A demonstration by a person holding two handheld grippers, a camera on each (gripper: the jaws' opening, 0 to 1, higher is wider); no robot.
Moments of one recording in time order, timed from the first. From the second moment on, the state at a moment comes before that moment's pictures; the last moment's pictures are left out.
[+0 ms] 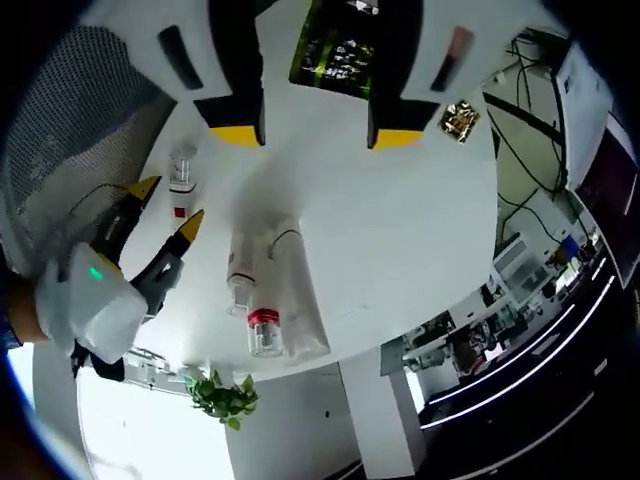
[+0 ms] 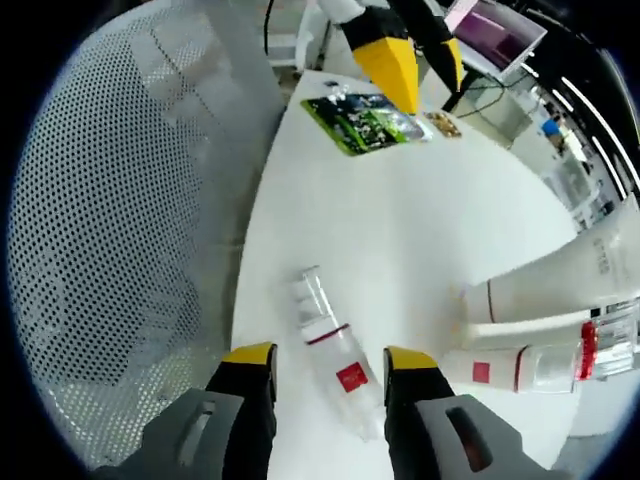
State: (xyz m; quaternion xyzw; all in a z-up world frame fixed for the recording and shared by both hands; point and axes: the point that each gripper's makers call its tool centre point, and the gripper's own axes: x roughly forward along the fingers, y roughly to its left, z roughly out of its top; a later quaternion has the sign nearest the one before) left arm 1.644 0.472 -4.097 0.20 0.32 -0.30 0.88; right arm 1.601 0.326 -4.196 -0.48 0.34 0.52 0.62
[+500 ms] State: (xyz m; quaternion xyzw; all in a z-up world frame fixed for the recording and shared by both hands) left arm 1.636 0.465 -4.106 0.21 0.33 -0.32 0.86; right arm 1.592 0.330 -4.198 -0.45 0.40 0.50 0.63
